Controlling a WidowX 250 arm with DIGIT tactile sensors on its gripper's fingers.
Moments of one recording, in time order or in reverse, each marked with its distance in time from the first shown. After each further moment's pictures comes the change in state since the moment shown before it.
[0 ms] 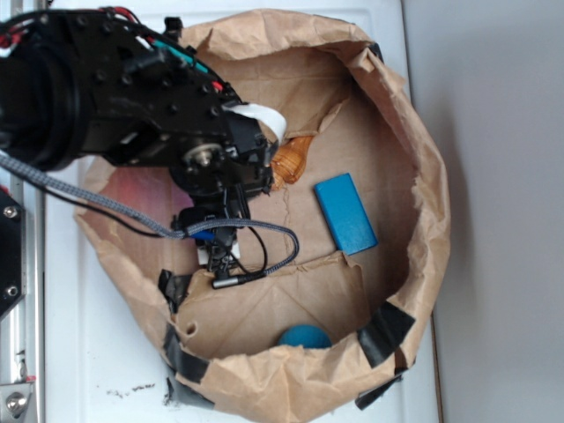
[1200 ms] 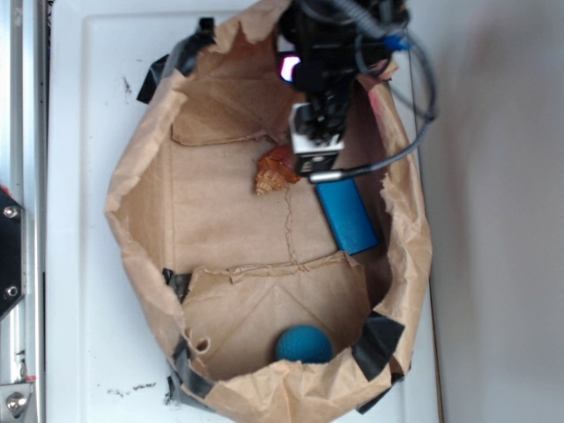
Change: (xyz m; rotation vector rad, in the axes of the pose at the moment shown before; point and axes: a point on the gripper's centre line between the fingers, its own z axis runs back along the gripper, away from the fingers) arm 0.069 0.037 0.072 -0.075 0.057 -0.067
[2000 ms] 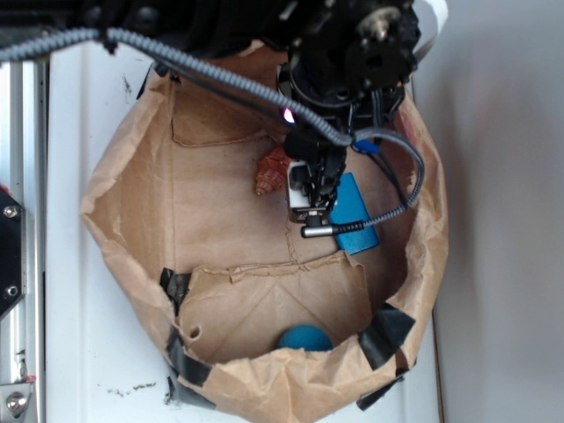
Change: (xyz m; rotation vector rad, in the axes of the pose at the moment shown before) arm 0.003 -0.025 -0.017 0.070 -0.010 -0.033
